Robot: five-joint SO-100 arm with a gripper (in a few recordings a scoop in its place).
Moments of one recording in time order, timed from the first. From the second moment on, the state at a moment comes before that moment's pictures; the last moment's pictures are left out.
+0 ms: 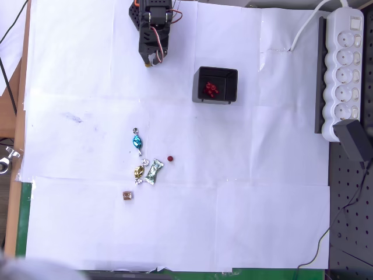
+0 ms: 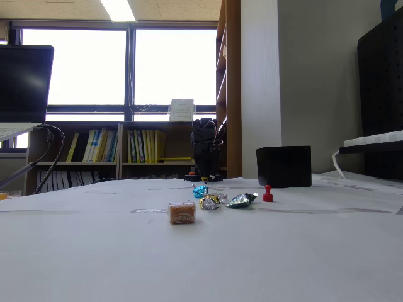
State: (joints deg) arm -2.3 -8.0 1.1 76.4 -86.3
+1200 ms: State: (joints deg) arm 11.2 36.8 14.2 4.6 -81.8
